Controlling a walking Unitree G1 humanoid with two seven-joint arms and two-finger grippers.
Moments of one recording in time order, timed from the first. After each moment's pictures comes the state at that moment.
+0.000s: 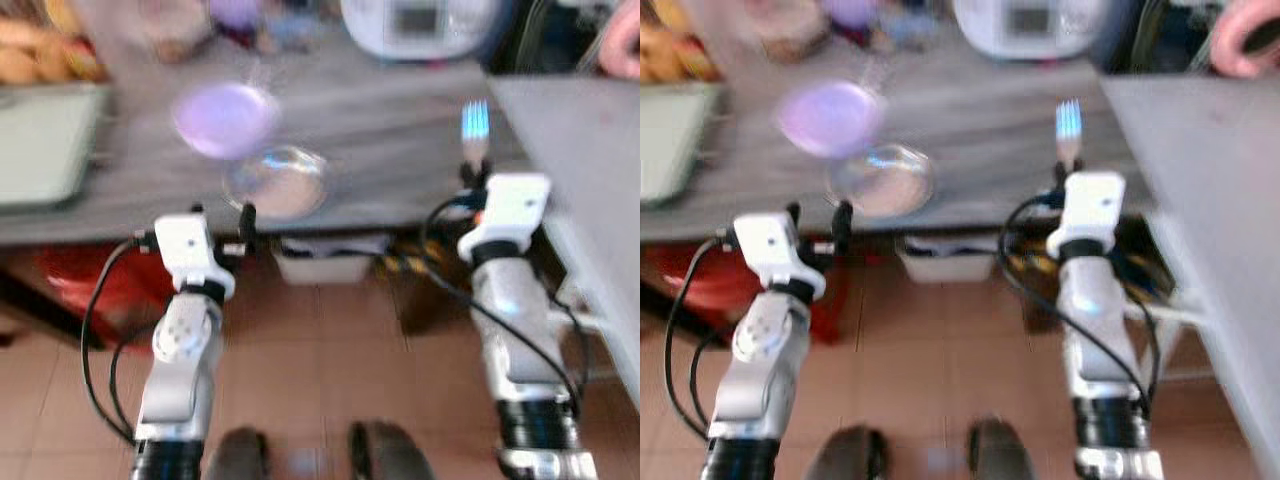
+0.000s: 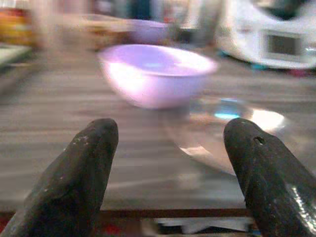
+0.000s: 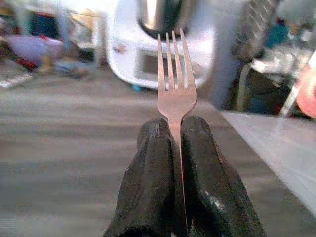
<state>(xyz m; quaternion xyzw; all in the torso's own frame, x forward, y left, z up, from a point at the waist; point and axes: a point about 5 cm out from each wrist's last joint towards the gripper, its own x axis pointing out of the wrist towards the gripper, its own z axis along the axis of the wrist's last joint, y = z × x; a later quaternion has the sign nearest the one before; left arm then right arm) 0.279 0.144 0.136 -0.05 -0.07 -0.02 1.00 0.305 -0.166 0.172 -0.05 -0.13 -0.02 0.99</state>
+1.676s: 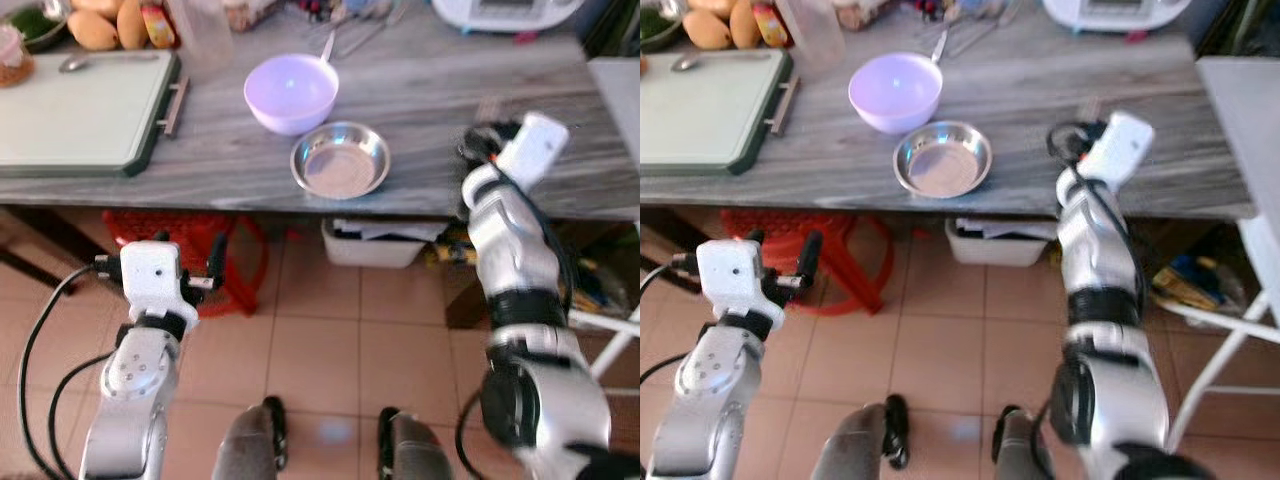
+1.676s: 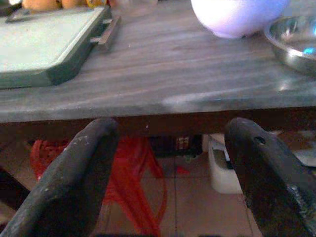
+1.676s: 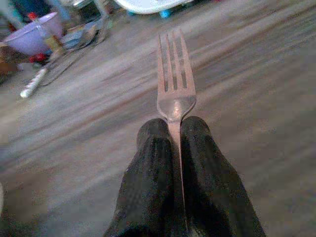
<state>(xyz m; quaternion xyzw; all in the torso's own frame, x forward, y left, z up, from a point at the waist) 0.238 0.173 0.130 0.02 -0.01 -0.02 1.00 0.389 -0.190 0.196 0.18 -0.03 -0.06 0.98</state>
